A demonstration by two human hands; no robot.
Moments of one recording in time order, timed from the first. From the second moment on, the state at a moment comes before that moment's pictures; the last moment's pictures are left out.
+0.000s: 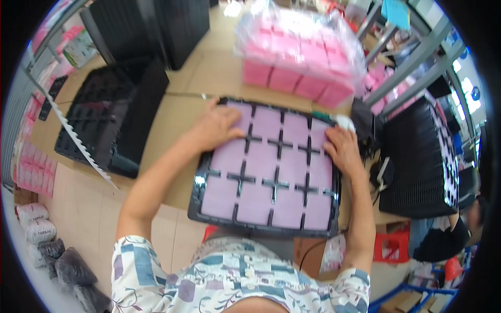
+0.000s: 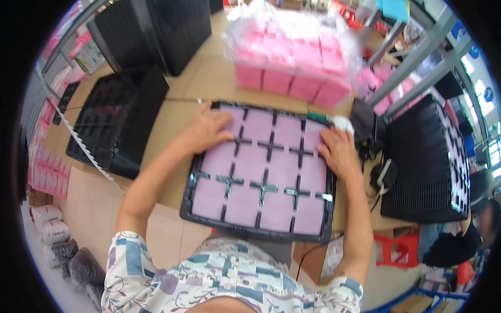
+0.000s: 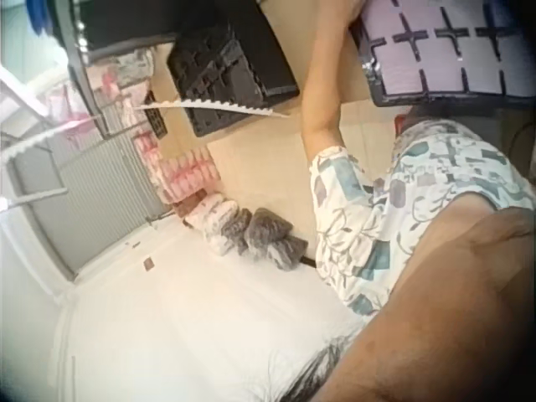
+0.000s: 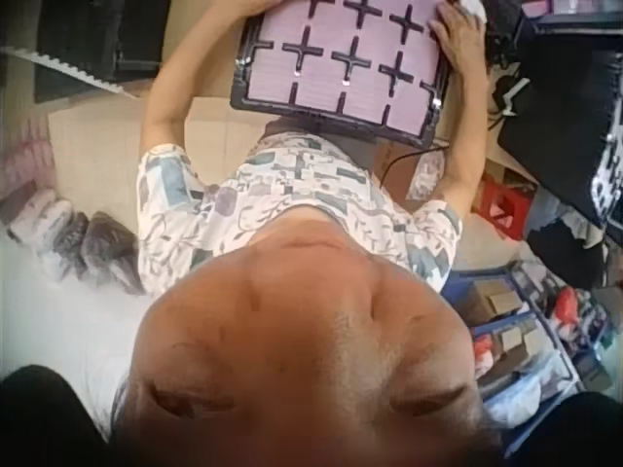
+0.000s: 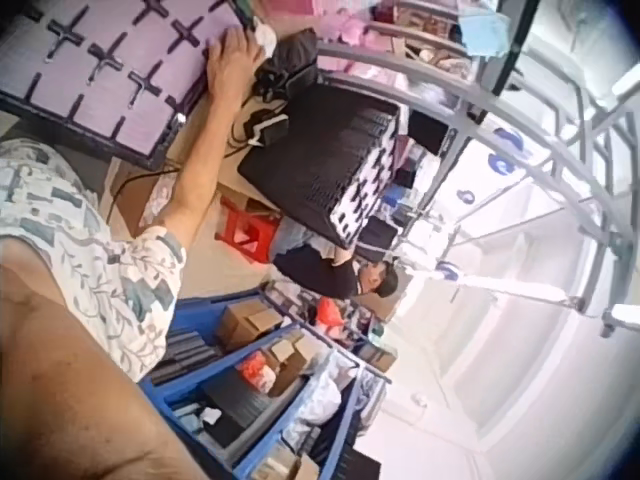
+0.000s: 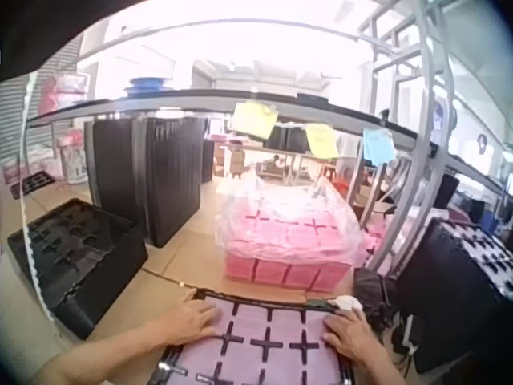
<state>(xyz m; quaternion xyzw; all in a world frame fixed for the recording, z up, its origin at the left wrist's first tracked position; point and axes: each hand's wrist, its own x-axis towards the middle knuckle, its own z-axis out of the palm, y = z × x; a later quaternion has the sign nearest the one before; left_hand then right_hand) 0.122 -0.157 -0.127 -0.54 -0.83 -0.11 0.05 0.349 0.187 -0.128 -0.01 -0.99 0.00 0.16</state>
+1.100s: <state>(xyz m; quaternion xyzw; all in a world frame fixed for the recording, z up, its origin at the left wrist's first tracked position) 0.239 -0.242 -0.179 -0.30 -0.82 -0.49 0.04 0.470 0.081 -0.100 -0.25 -0.95 0.16 0.12</state>
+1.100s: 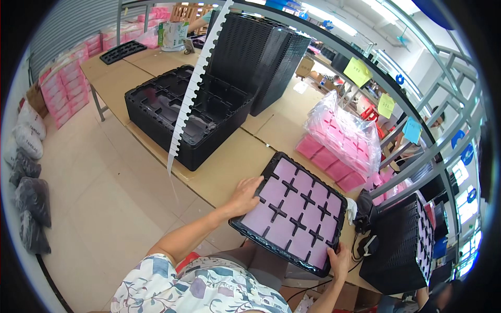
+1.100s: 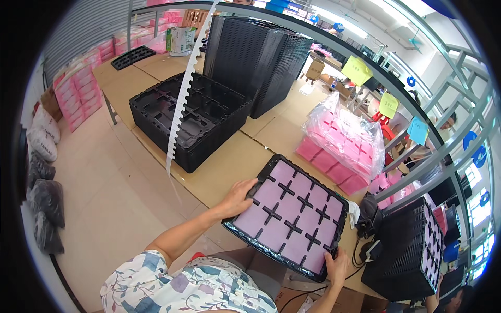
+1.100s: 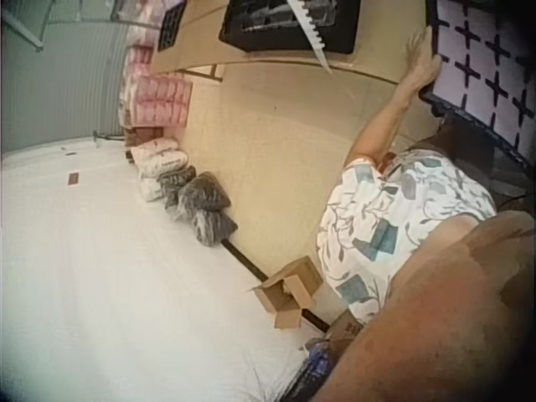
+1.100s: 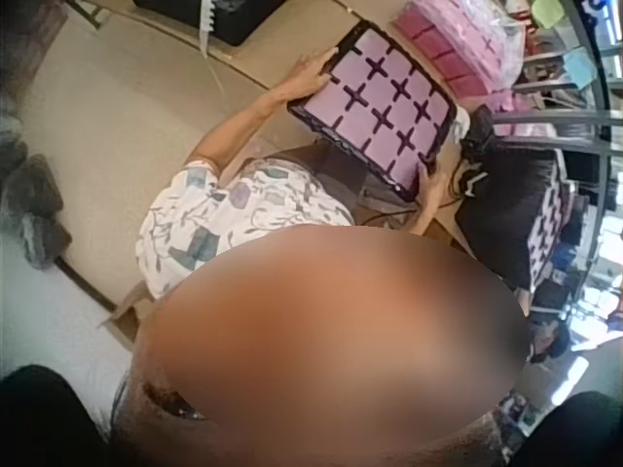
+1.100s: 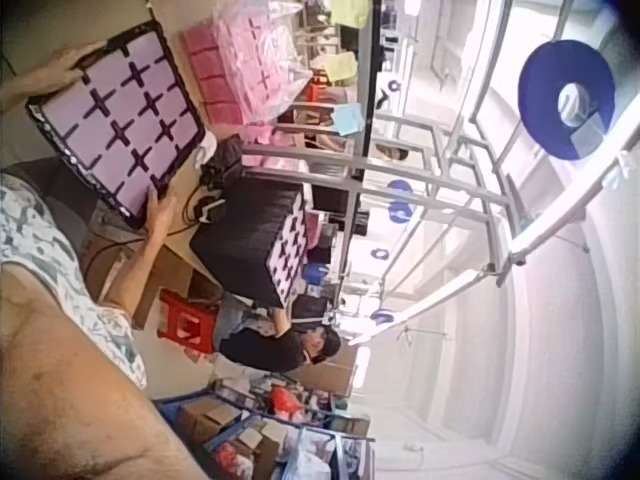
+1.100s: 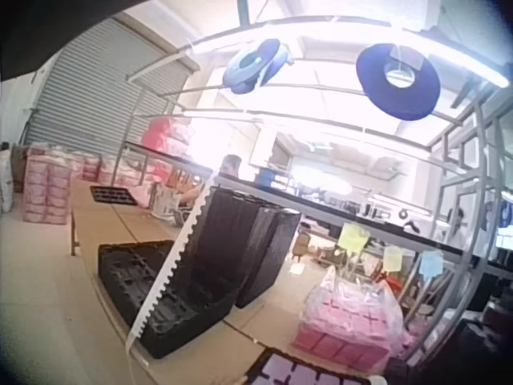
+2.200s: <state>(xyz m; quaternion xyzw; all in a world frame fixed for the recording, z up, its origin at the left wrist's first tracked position) 0.338 0.151 0.045 -0.29 -0.25 -0.79 -0.48 0.599 0.222 0.126 -0.20 -0.89 -0.14 0.39</state>
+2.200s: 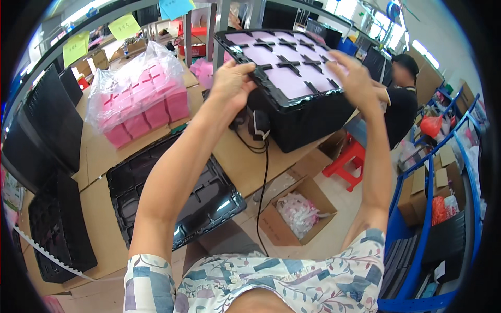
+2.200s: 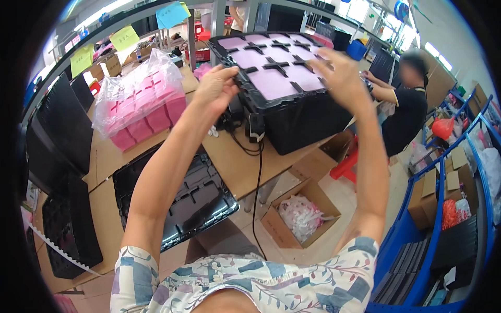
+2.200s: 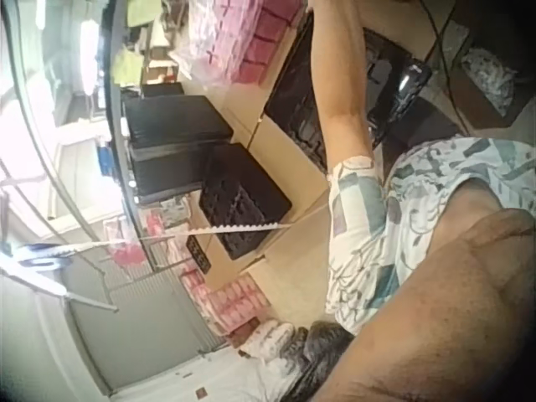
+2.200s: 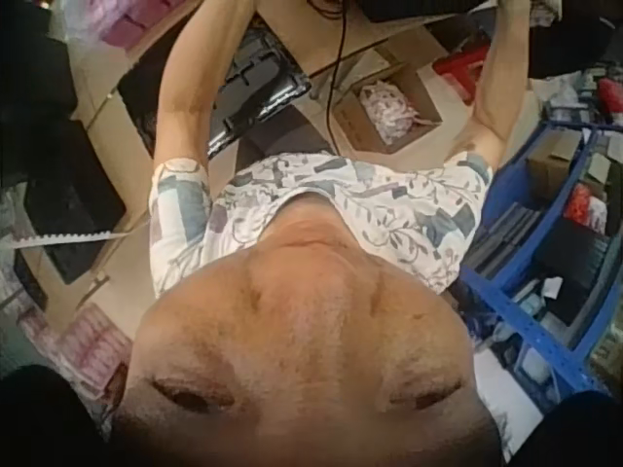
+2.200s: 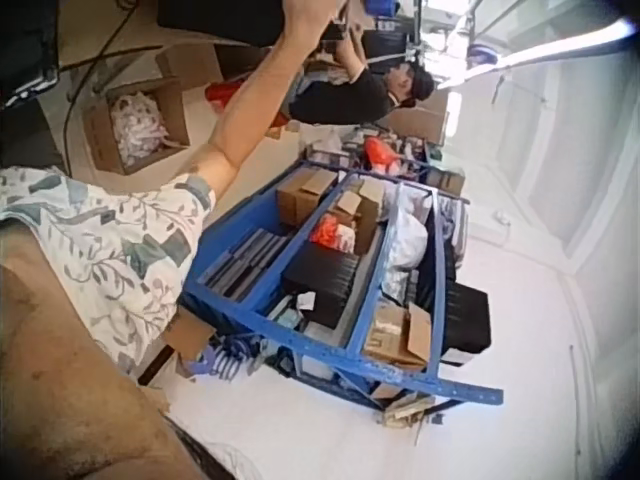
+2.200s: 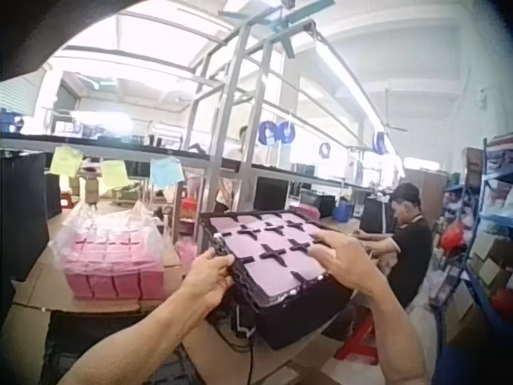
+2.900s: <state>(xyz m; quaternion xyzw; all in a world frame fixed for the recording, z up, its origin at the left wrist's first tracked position) 0.280 -0.106 -0.083 -0.21 -0.43 -0.71 -0.52 0.572 0.230 0.062 -0.23 -0.83 -0.27 0.43</state>
